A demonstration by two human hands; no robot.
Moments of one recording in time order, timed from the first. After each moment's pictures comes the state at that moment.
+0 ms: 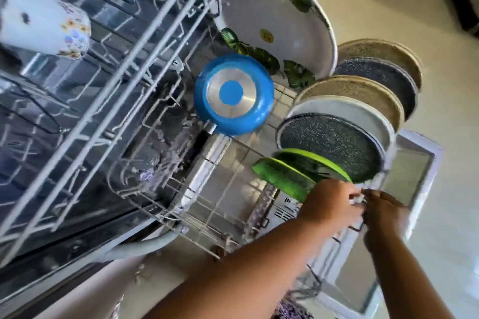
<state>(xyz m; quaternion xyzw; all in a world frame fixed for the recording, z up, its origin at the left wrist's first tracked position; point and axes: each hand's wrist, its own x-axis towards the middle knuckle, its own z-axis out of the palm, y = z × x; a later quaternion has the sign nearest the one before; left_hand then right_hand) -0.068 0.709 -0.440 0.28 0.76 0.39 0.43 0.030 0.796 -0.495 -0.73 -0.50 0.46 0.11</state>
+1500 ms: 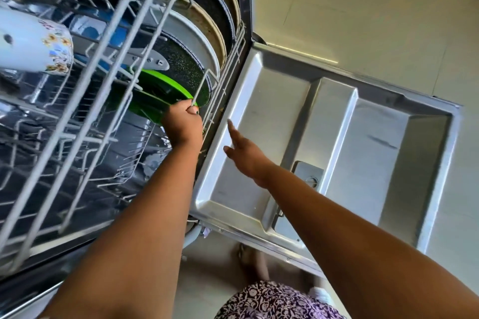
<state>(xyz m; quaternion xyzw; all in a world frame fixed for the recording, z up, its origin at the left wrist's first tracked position) -0.262 0.591 -0.462 0.00 0.96 0.27 0.07 -0.145 0.664 -0.474 -0.27 -0.68 0.65 -0.19</state>
